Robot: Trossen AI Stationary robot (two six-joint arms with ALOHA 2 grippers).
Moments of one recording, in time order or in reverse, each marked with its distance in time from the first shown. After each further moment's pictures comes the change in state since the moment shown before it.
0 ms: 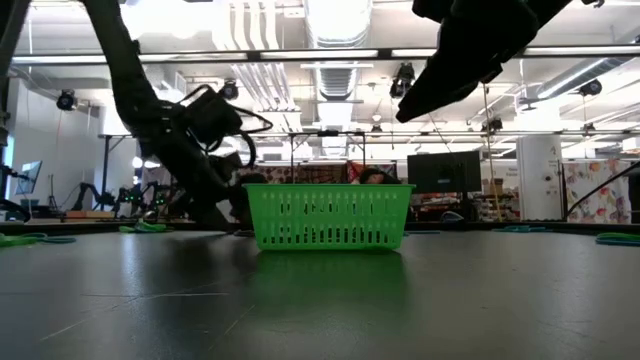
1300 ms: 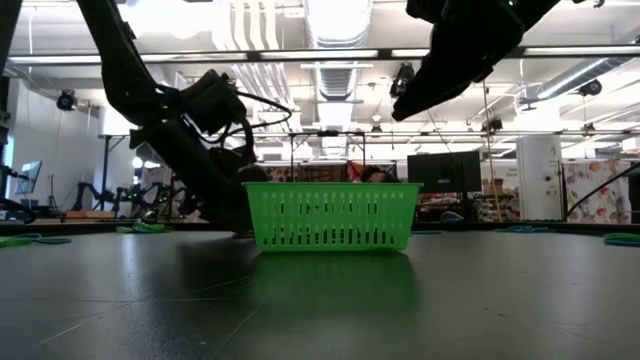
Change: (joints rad) left arm -0.172 -0.006 0.012 -0.091 0.101 0.105; right arm -0.029 0.001 0.027 -0.036 -0.001 -0.040
